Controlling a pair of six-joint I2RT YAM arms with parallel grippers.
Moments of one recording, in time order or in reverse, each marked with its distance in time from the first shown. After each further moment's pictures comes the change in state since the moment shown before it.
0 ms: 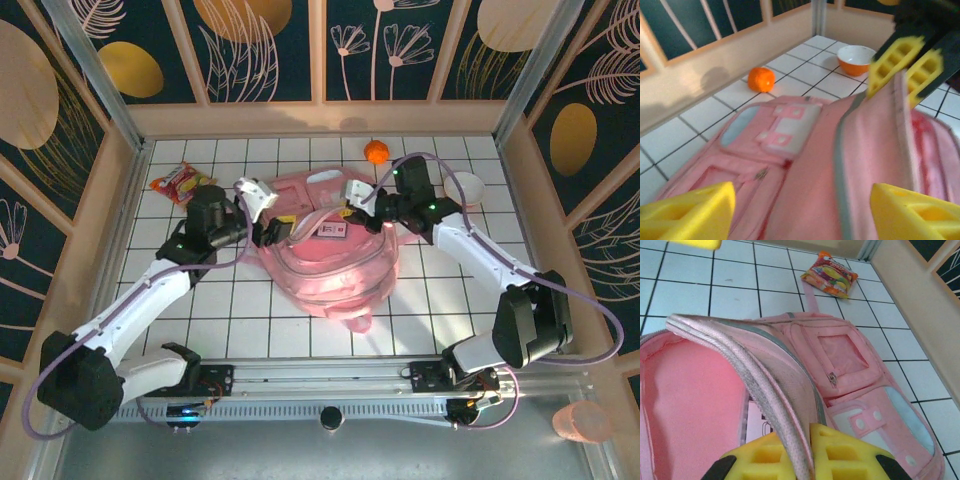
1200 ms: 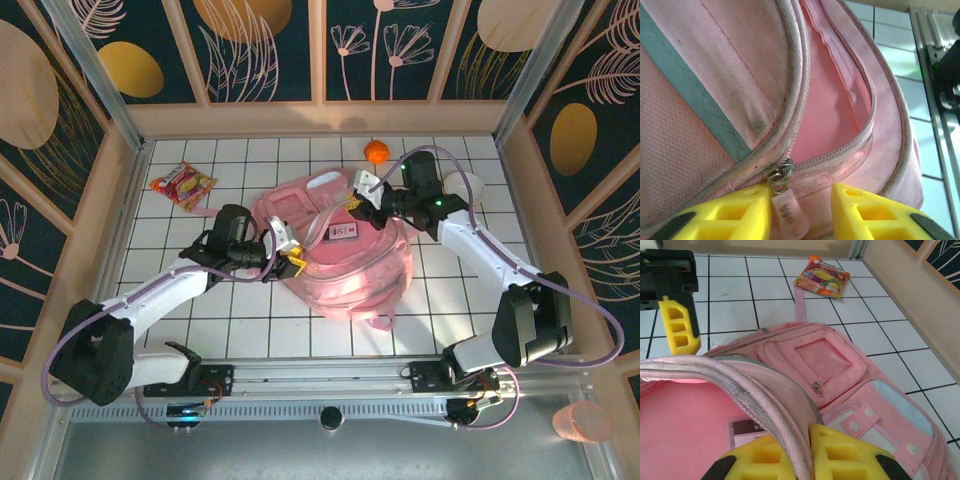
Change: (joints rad) left arm -0.081 0.139 -0.109 -0.050 0.318 0.207; right arm -0.029 0.000 0.017 0.008 -0.019 0.124
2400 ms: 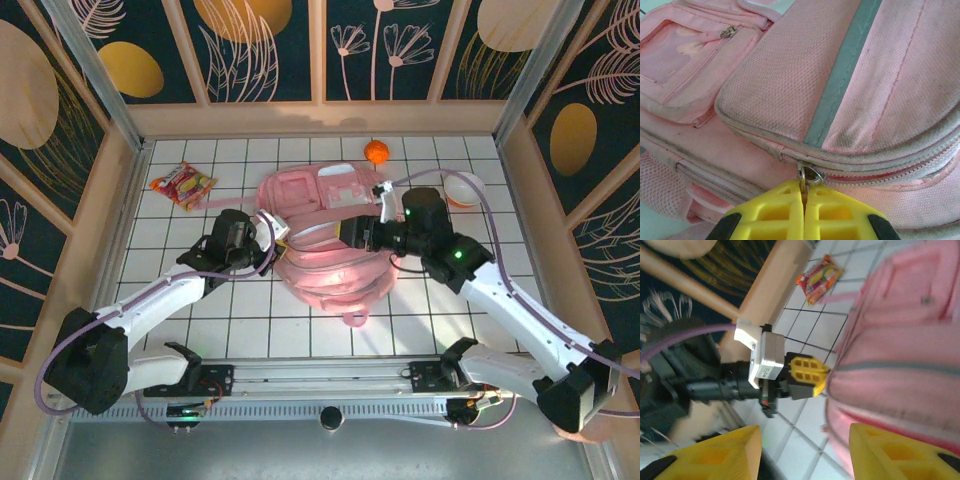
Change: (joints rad) left arm -0.011 -0.043 -0.029 -0.026 -0.492 -0.159; right arm 0.277 -0.403 -0.185 -0.036 0.354 1.435
